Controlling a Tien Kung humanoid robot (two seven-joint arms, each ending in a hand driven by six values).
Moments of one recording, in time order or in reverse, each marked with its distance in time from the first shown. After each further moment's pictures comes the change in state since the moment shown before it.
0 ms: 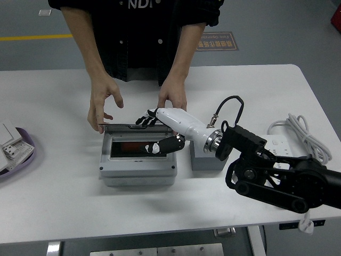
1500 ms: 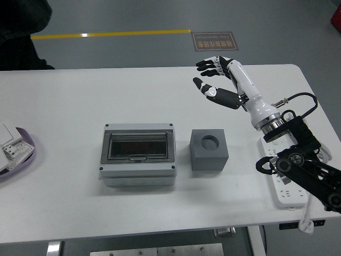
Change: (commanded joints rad) left arm 0.029 -0.012 -0.022 0.002 0.018 0.002 -0.002; right arm -0.330 -0.052 0.499 -0.005 0.324 -0.176 0.366
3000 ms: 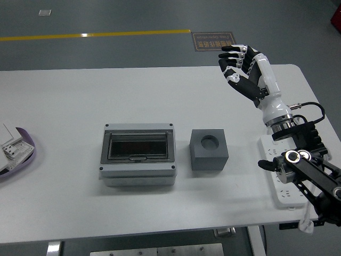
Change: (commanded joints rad) left arm 0.002 0.002 0.005 -0.001 -0.002 -0.002 -0.001; right arm -0.066 0.030 0.104 -0.038 0.193 -0.009 0.160
